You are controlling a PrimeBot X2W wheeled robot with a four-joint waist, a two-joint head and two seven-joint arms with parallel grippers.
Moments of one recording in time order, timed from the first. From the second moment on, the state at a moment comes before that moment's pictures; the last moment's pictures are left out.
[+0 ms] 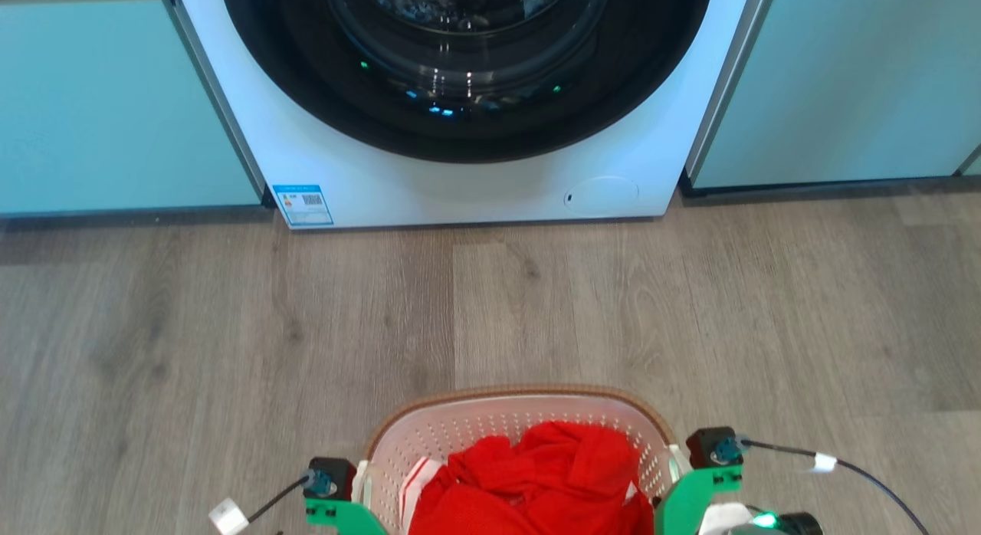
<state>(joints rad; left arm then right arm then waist) -0.37 0.02 -1.09 1.26 -0.98 -0.02 -0.15 -0.43 -0.05 1.02 1.23 1.03 0.13 -0.10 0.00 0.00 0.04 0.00</state>
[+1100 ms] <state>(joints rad) -0.90 0.03 -1.09 1.28 -0.97 -0.02 -0.21 -0.98 -0.05 1.00 1.30 1.00 0.13 -0.20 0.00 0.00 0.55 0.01</state>
